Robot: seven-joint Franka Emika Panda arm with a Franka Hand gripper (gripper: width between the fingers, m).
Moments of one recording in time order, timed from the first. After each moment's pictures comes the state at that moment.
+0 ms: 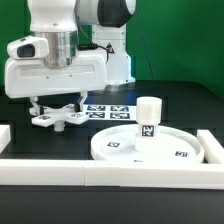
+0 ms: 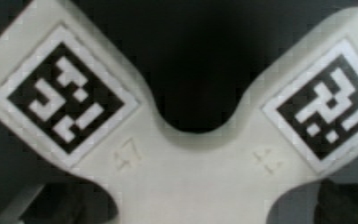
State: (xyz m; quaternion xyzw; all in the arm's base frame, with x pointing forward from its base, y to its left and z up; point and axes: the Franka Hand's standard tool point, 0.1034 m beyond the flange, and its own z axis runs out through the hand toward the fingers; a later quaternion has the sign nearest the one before) arm 0.439 -0.128 0.029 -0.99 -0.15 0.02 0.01
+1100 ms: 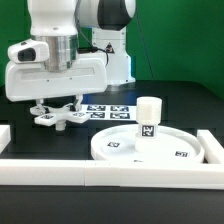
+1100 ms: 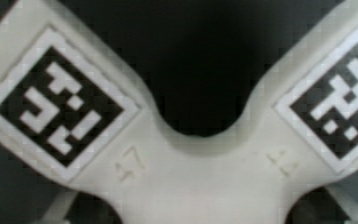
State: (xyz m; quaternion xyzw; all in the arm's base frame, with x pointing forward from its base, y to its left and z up) arm 0.437 -0.128 0.025 -0.99 -0.15 0.02 0.01
